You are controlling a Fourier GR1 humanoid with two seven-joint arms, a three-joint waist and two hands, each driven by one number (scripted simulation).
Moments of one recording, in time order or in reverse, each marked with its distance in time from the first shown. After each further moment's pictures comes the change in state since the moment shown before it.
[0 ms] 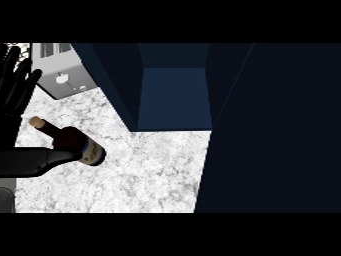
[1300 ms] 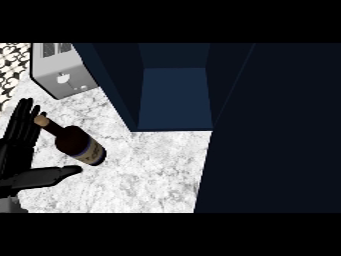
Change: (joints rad) left arm 0.271 -0.024 0.091 0.352 -0.008 -0.166 -0.504; right arm -0.045 -0.124 0.051 -0.002 0.022 -0.126 0.006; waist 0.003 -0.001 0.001
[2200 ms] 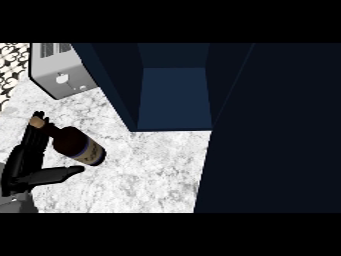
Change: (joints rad) left arm -0.063 0.030 0.069 0.413 -0.020 -0.065 -0.271; right arm -0.021 -0.060 0.051 0.001 0.010 -0.074 0.001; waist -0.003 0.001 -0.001
